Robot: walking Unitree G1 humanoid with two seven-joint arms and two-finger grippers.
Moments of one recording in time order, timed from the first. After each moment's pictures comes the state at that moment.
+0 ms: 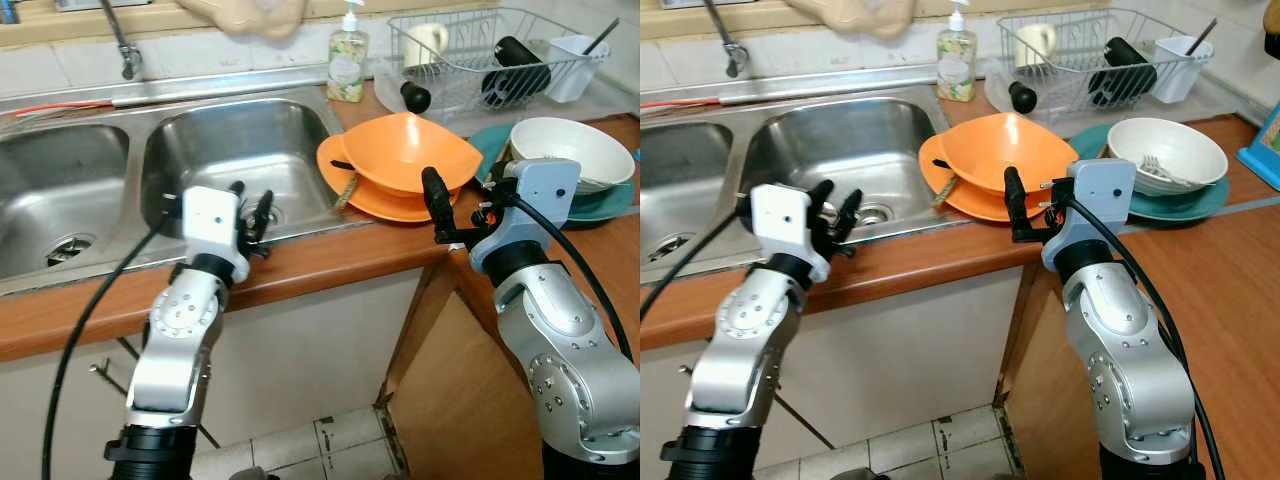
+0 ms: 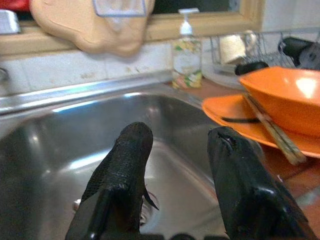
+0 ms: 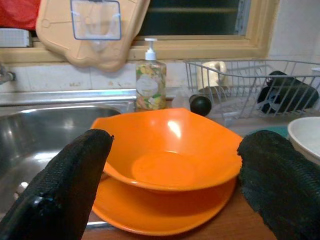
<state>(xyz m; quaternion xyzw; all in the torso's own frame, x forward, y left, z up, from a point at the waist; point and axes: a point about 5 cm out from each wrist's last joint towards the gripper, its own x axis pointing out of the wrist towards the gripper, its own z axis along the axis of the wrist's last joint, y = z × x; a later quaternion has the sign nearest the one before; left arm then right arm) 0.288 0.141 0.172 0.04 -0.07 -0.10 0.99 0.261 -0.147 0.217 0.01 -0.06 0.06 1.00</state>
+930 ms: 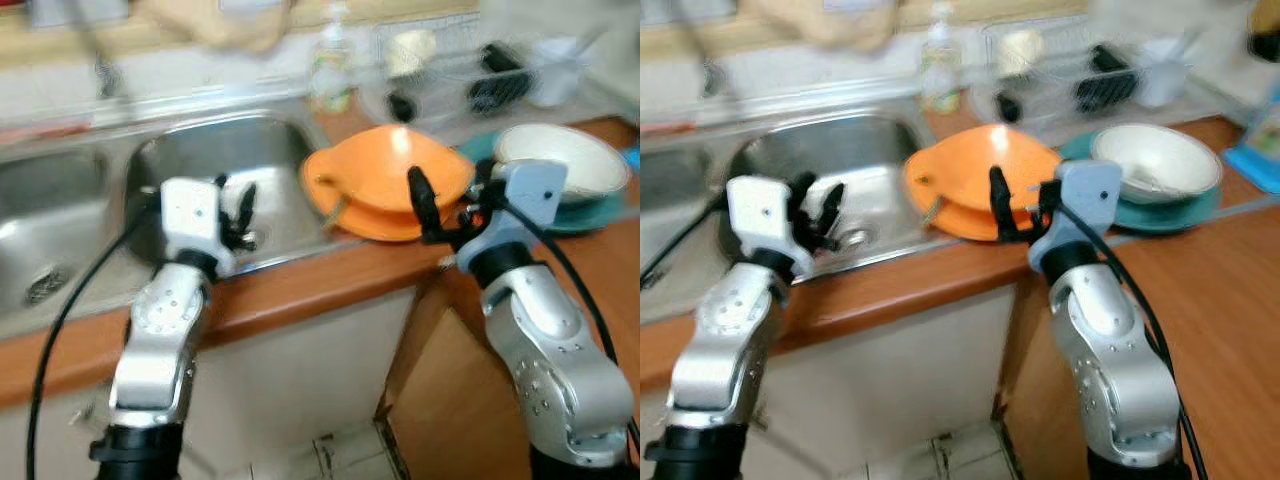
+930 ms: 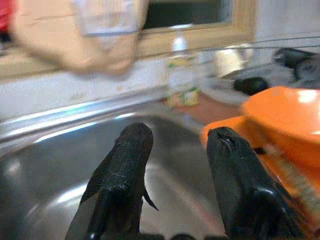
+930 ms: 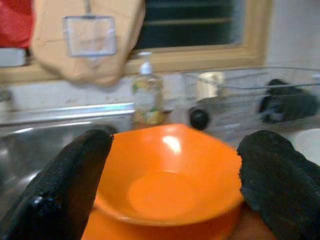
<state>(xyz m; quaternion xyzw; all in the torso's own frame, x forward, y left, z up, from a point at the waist) 0.288 0.149 0.177 0.04 -0.08 -0.09 0.99 0.260 -0.136 0.217 0.02 -0.07 0.09 0.99</state>
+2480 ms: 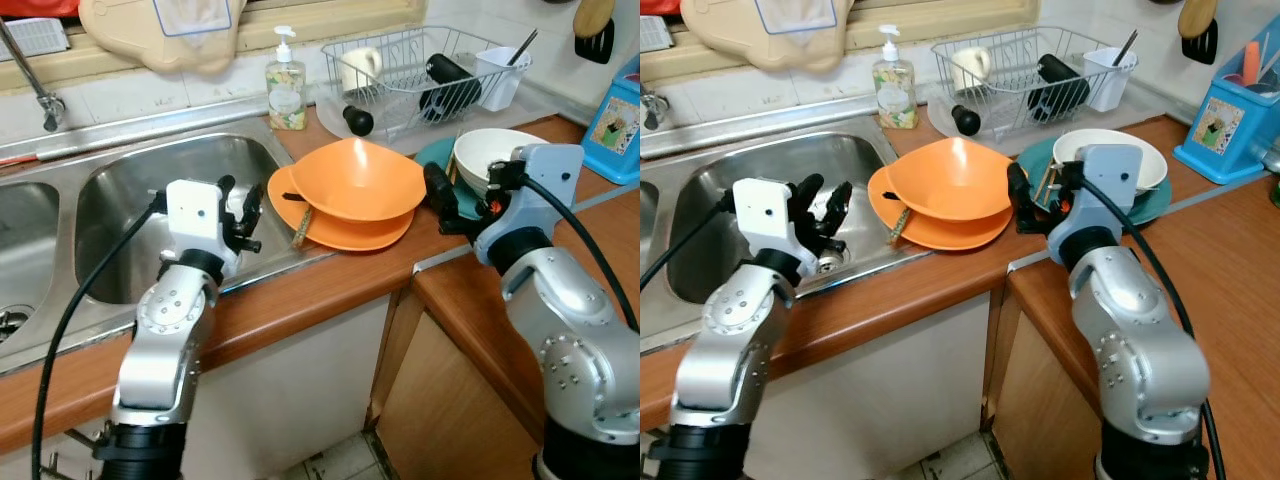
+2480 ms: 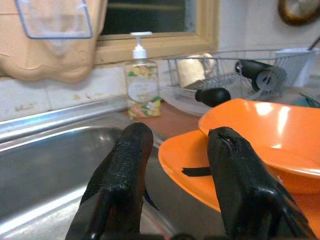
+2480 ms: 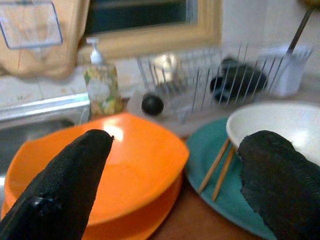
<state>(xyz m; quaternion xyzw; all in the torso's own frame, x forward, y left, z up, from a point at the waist) 0.289 0.148 0.176 0.02 -0.07 -0.11 0.99 0.272 -0.155 0.222 0.06 0.01 0.08 1.00</state>
